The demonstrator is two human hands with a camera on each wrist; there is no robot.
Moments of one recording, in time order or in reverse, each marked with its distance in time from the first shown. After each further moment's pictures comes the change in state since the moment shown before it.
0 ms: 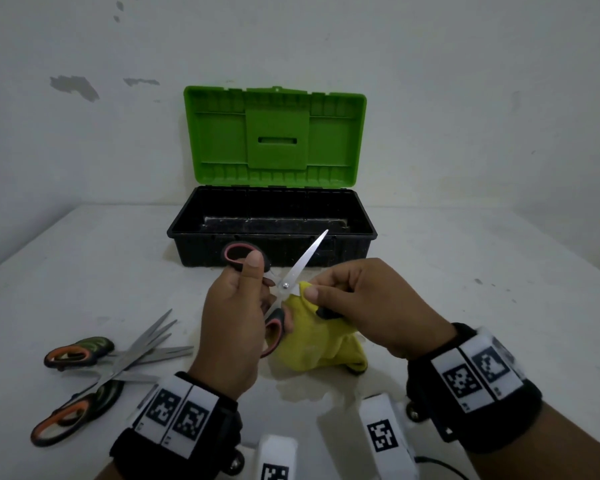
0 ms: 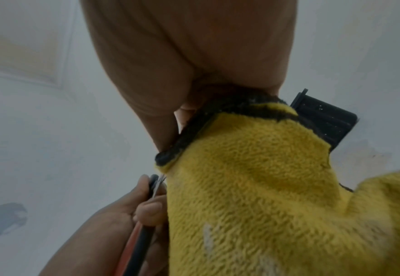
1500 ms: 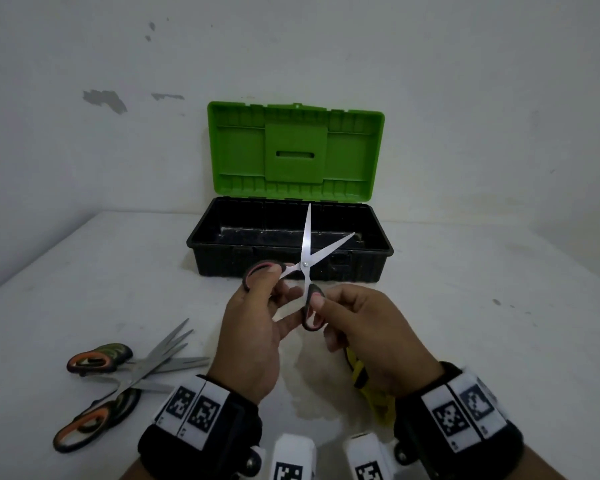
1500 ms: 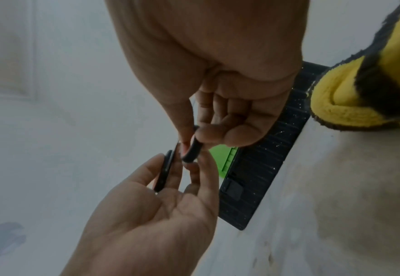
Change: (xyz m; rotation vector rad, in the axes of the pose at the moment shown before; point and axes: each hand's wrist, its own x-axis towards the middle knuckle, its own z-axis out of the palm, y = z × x) left_hand 0.018 0.000 -0.002 -0.406 0.032 -0.250; right_hand 0.007 0.008 0.036 0.258 0.130 0.075
